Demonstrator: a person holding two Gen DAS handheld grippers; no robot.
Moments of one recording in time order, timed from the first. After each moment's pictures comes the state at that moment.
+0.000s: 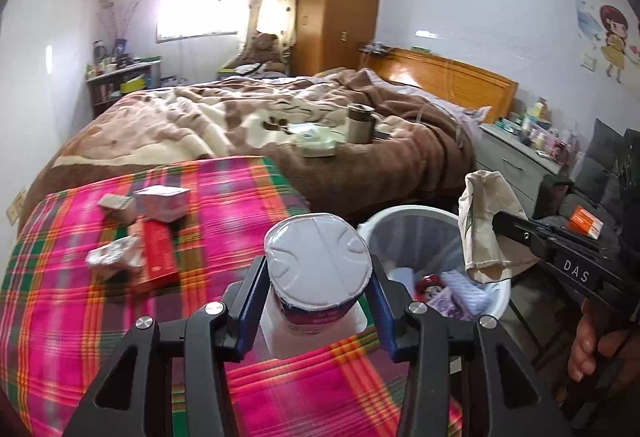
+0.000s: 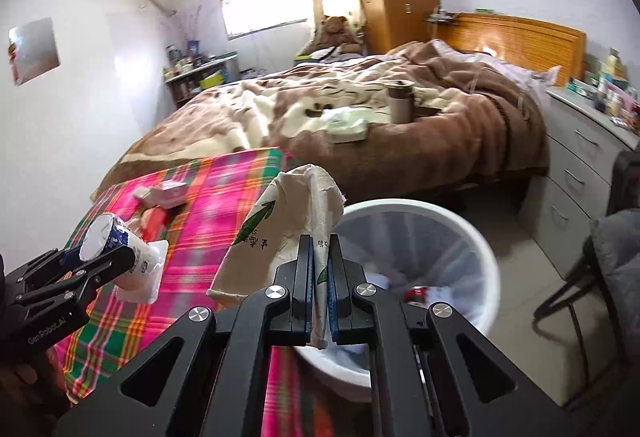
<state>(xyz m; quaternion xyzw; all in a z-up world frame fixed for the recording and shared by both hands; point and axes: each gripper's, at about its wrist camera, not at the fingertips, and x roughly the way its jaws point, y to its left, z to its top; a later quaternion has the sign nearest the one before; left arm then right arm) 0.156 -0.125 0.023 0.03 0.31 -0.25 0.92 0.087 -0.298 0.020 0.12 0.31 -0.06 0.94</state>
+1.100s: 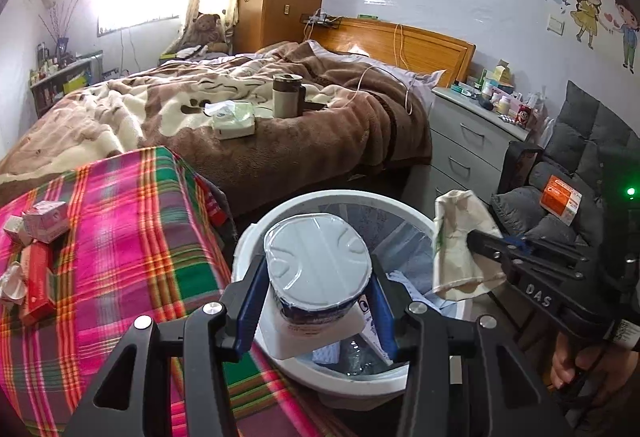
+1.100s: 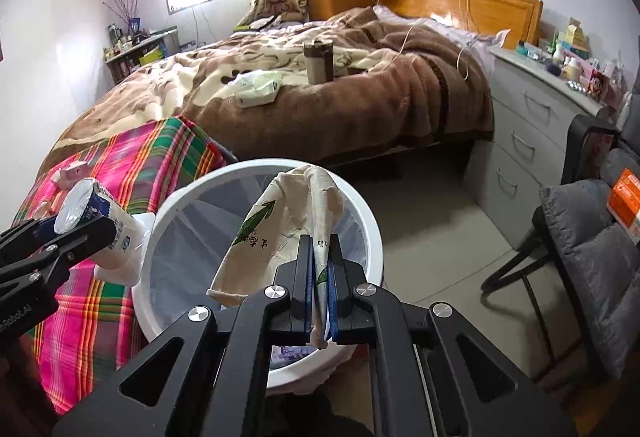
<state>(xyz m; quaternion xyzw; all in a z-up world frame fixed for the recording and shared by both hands) 0.180 -0.252 -0.017 0.05 0.34 -0.33 0.88 0.092 -0.374 -0.029 0.10 0.38 -0.12 0.91</state>
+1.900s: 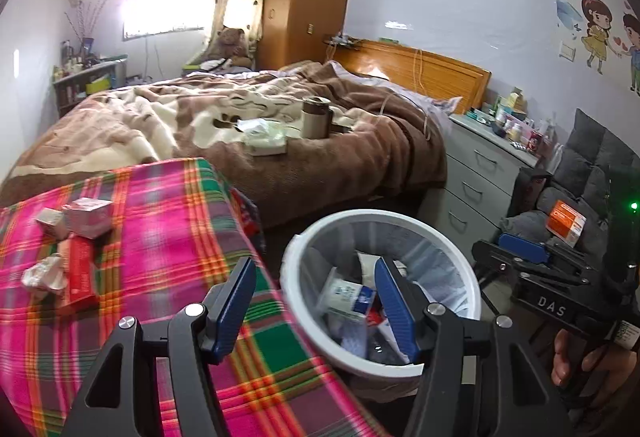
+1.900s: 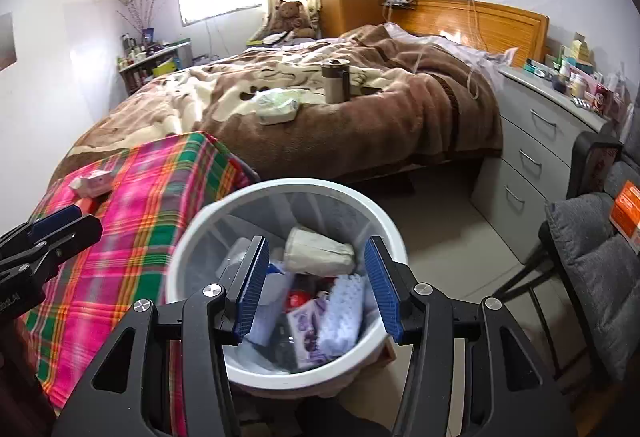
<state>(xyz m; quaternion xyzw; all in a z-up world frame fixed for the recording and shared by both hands) 0.172 -0.194 0.010 0.03 0.31 -0.29 0.90 0.086 -0.346 -0.004 0.10 0.34 -0.11 0.93</state>
